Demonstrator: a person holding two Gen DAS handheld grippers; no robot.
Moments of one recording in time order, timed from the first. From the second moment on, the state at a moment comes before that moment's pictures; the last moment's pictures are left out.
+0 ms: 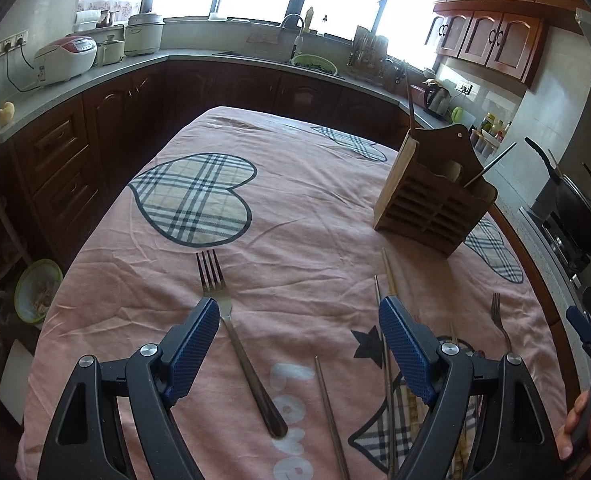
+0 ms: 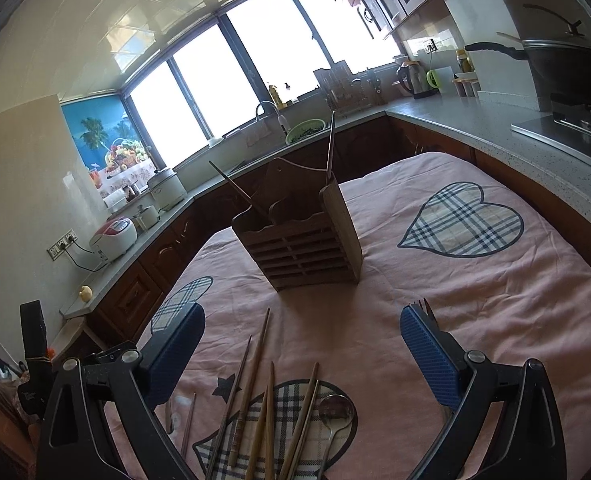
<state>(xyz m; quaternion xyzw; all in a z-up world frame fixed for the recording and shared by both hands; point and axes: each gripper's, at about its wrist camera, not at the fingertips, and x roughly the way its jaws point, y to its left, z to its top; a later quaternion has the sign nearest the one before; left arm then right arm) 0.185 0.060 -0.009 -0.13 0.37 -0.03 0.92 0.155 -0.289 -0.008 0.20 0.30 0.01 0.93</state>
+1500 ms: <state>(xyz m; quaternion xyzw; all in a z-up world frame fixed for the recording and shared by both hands) 0.217 0.017 -0.064 -0.06 0.47 -0.07 0.88 0.199 -0.222 -0.082 0.13 0.44 0.08 0.88</state>
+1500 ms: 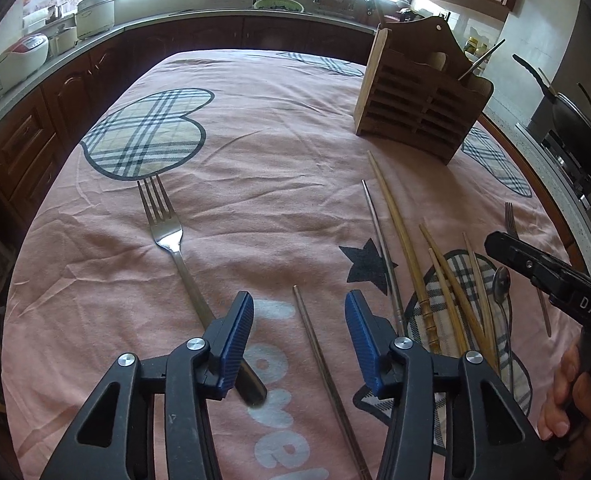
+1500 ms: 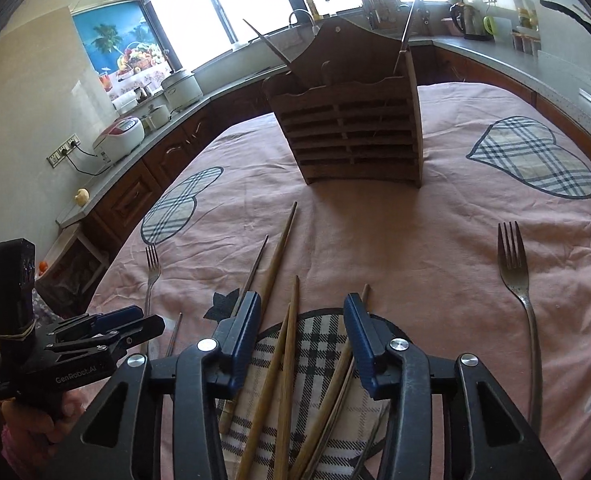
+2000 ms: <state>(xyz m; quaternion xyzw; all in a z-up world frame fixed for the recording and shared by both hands) 0.245 0.012 -0.086 -0.07 0.51 -0.09 0.85 0.245 -0.199 -0.118 0.09 0.51 0.09 0.85</state>
